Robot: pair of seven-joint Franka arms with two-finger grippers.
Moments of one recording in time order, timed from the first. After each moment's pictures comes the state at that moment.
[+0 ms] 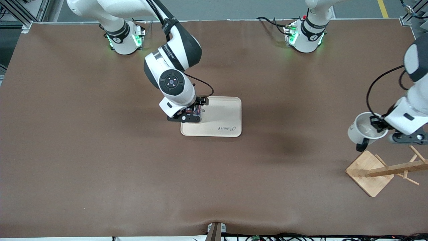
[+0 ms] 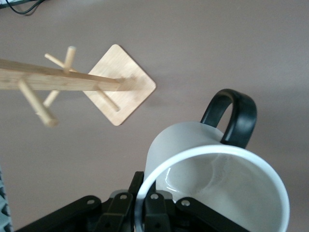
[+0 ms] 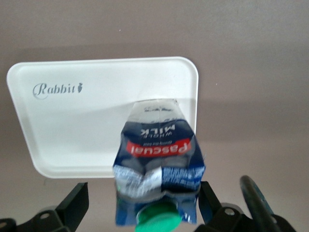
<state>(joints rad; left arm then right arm) 0.38 0.24 -0.42 -1.56 0.29 1.80 0.01 0.75 0.50 -0.12 -1.54 0.23 1.85 0.62</state>
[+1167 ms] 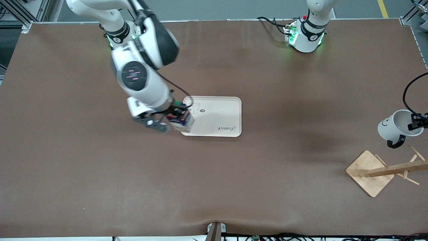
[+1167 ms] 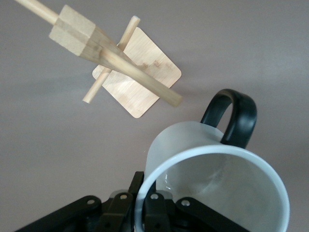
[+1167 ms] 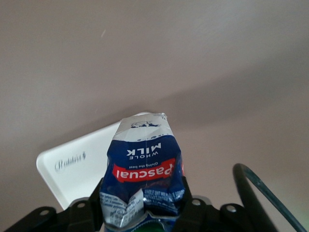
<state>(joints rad) 0.59 0.31 -0.42 -1.50 0.14 1.80 0.26 0.59 0.40 -0.15 -1.46 0.18 1.77 0.86</state>
